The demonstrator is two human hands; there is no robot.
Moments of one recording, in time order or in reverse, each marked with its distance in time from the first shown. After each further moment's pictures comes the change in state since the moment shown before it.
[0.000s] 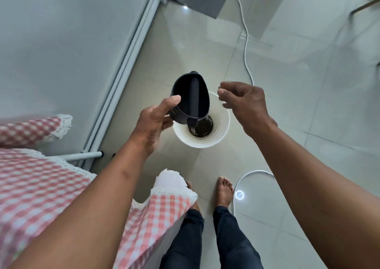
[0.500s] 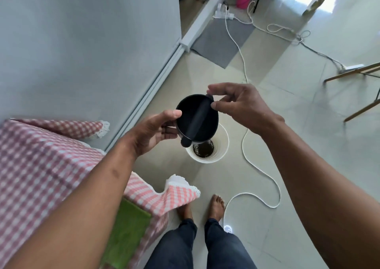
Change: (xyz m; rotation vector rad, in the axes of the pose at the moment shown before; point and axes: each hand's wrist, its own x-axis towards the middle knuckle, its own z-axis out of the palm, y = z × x) left_hand -0.161 0.121 -0.086 -0.026 -0.316 0.070; right_hand -0.137 -0.217 0.004 -0.334 -0.392 -0.361
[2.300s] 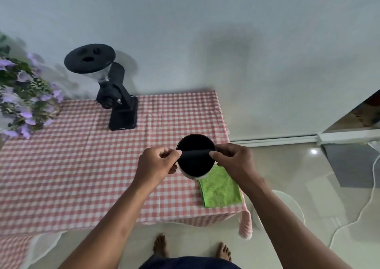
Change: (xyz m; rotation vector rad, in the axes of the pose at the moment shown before) left_hand -0.424 -0.157 0.005 -0.101 1.433 0.171; right_hand -0.194 -0.136 0.300 -0.104 -0.606 -0.248
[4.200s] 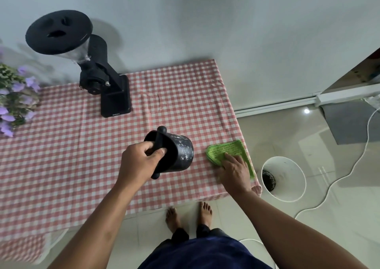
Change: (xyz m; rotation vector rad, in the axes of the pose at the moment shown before) left_hand 0.028 -0.050 -0.055 0.264 -0.052 0.000; right_hand -0.015 0.132 0.073 -0.887 -0.019 0.031
